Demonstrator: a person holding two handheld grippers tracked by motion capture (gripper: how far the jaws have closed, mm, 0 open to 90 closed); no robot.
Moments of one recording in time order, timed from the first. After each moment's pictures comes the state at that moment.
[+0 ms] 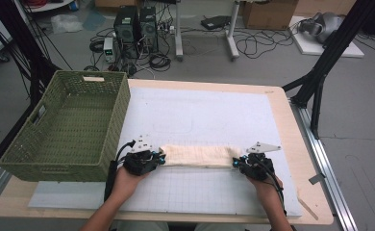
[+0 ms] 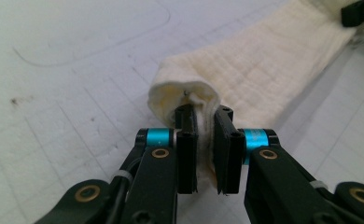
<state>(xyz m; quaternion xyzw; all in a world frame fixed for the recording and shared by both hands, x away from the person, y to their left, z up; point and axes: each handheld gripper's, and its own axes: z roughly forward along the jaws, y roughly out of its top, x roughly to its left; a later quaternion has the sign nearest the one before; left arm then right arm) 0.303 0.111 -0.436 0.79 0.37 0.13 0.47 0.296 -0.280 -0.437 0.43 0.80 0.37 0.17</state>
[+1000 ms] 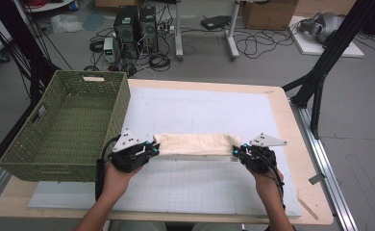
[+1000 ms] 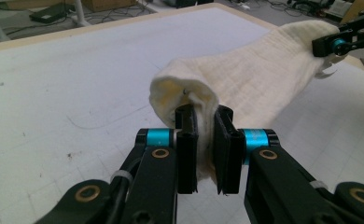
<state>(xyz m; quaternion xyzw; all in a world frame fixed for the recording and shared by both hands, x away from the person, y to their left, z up) 0.289 0.127 -0.392 0.75 0.35 0.18 0.53 0.297 -0.273 -0.402 0.41 0.78 0.42 0.22</state>
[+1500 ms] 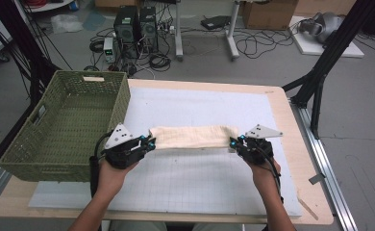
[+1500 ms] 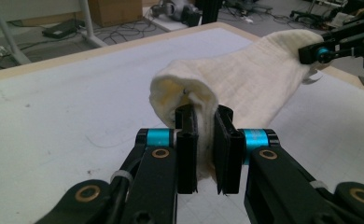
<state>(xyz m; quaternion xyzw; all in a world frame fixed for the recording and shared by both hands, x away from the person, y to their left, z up) 0.285 0.139 -0.368 0.73 0.35 0.20 0.54 0.315 -0.259 -0.383 0.39 0.79 0.42 0.24</state>
